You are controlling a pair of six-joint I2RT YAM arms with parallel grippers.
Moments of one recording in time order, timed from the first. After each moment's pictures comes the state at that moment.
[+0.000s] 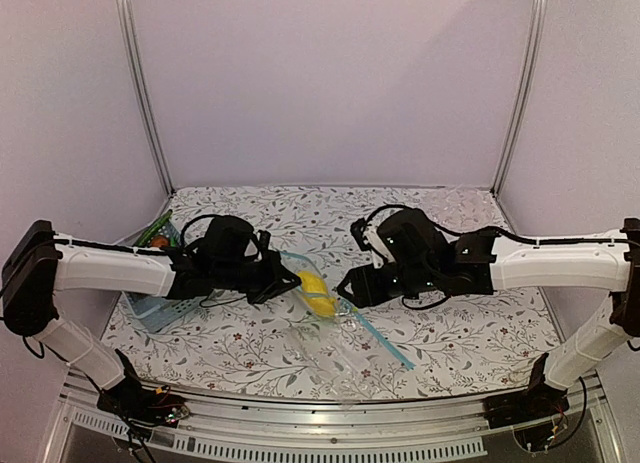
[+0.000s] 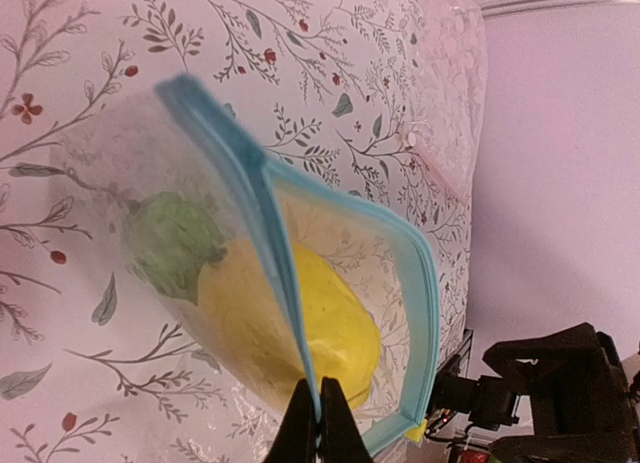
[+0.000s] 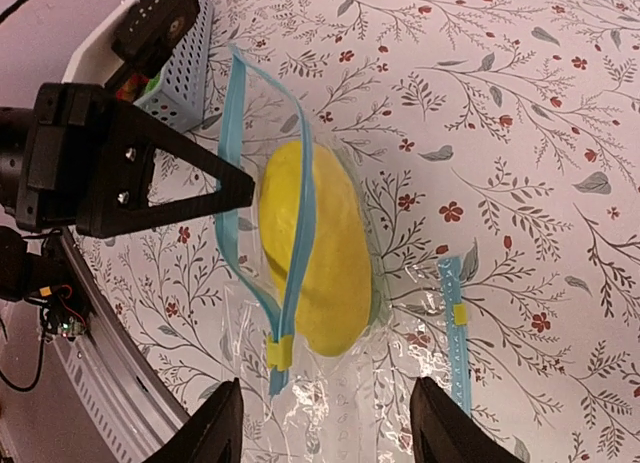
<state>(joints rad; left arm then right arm) -0.81 1.49 0.76 0.10 0.20 -1.12 1.04 1.50 1.07 -0.28 0.05 0.56</state>
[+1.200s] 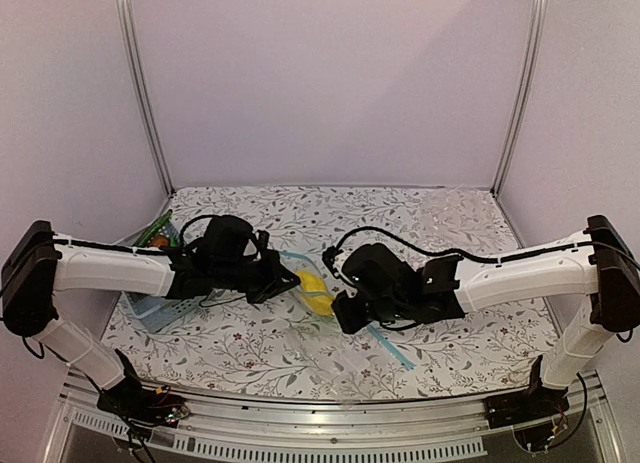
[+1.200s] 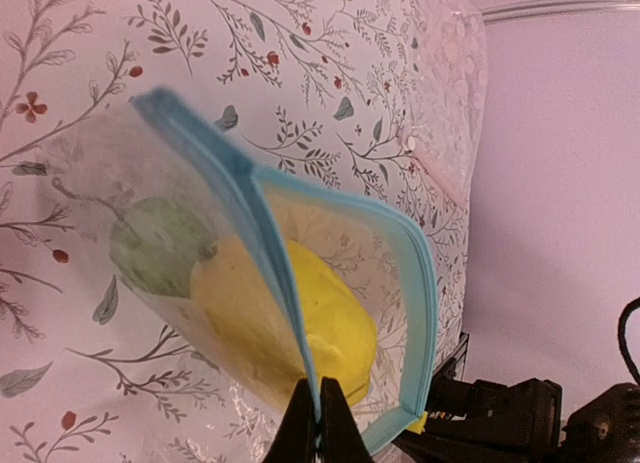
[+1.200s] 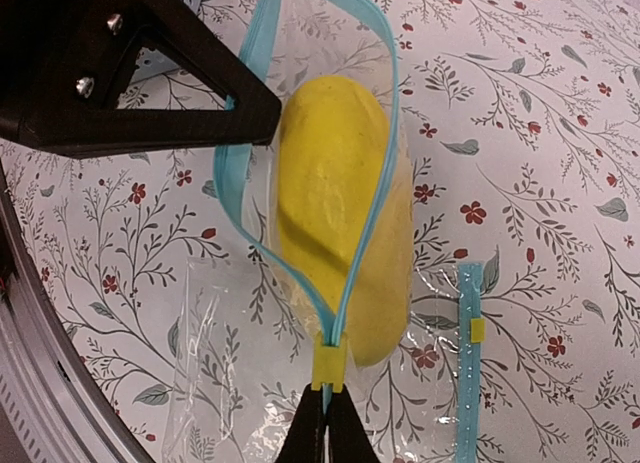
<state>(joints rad) -0.80 1.48 0.76 0.11 0.20 -1.13 1.18 1.66 1.07 -0.21 0.23 0.43</state>
